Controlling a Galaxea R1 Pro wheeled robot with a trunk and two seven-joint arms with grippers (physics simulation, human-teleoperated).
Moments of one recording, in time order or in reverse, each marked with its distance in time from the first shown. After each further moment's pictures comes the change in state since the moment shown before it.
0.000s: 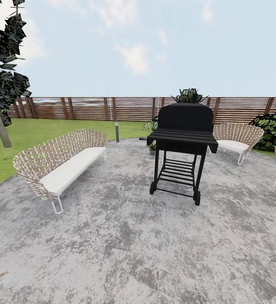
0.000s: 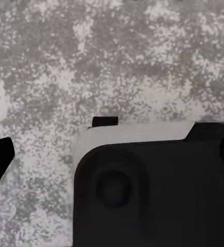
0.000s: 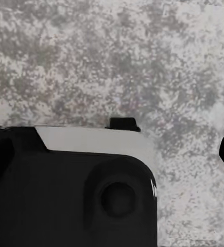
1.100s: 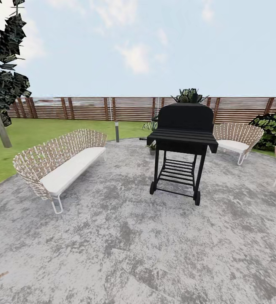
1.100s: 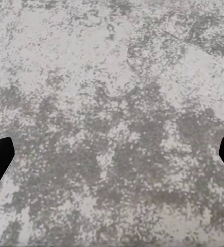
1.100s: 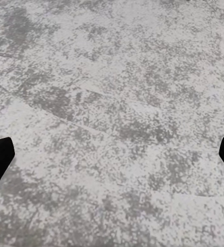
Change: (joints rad) left arm -0.149 0.050 0.002 -0.163 0.001 -0.019 -0.007; right arm -0.035 -0.039 0.002 -0.262 0.006 -0.306 0.005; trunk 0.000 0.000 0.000
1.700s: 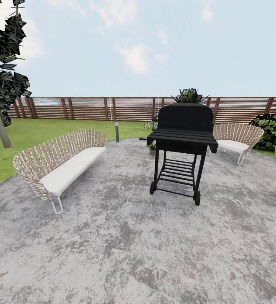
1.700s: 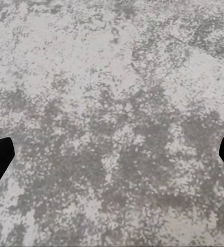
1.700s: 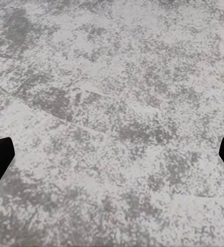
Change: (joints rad) left arm 0.004 0.009 0.001 0.003 -0.001 -0.023 0.005; right arm 0.000 -0.001 0.002 -0.001 0.000 -0.001 -0.002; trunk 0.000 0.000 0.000
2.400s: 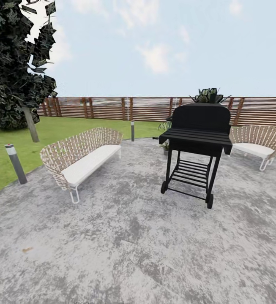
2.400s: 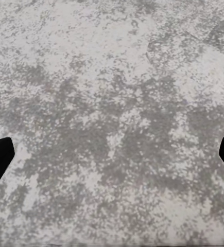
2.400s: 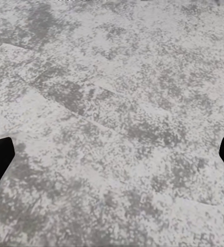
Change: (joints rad) left arm 0.000 0.001 0.005 0.010 0.001 -0.057 0.004; right arm -0.001 0.003 -0.004 -0.005 -0.002 0.000 -0.003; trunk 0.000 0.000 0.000
